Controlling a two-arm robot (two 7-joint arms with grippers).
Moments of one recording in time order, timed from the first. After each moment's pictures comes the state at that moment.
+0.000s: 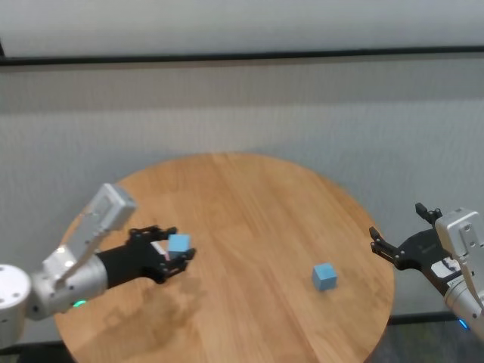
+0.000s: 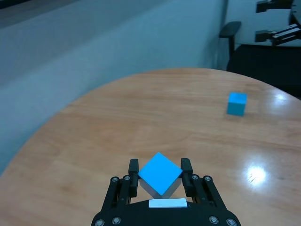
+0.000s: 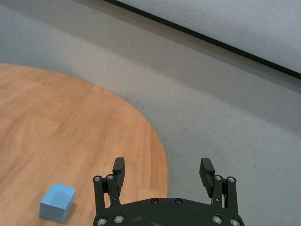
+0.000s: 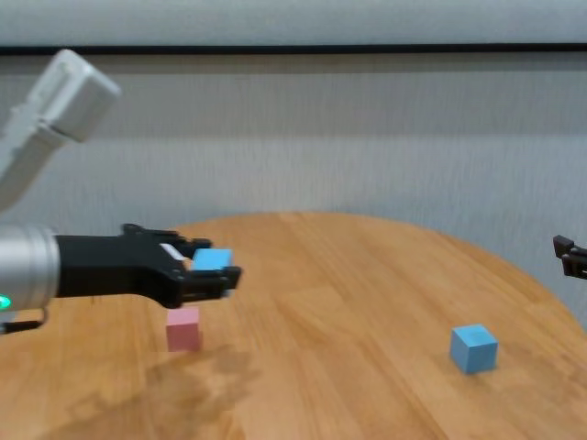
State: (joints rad) left arm -0.42 0.48 0.49 -1.24 -0.28 0.00 -0.61; right arm 0.20 0.60 -0.45 -1.41 0.25 -0.12 -0.03
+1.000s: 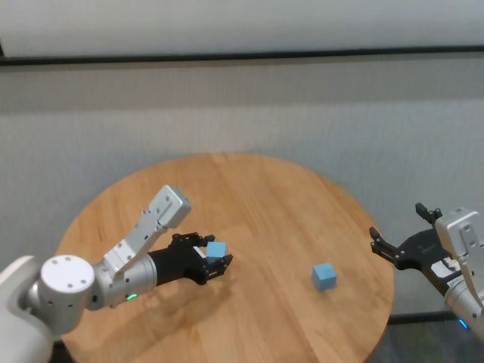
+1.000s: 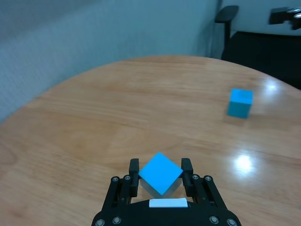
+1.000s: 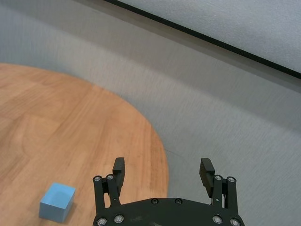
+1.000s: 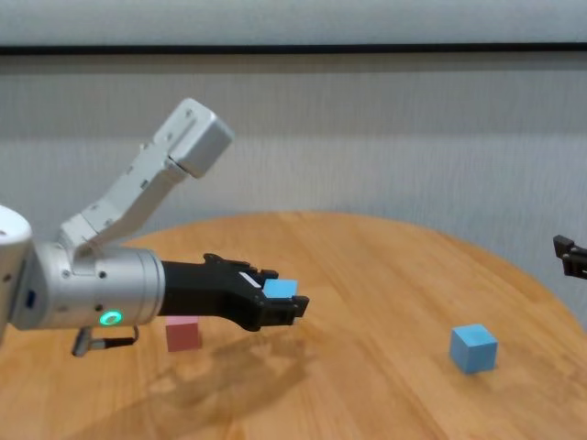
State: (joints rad) left arm -0.57 0.30 0.58 -0.98 -0.20 -0.01 -0.58; right arm 0.20 0.60 -0.45 -1.41 0.25 -0.12 -0.03
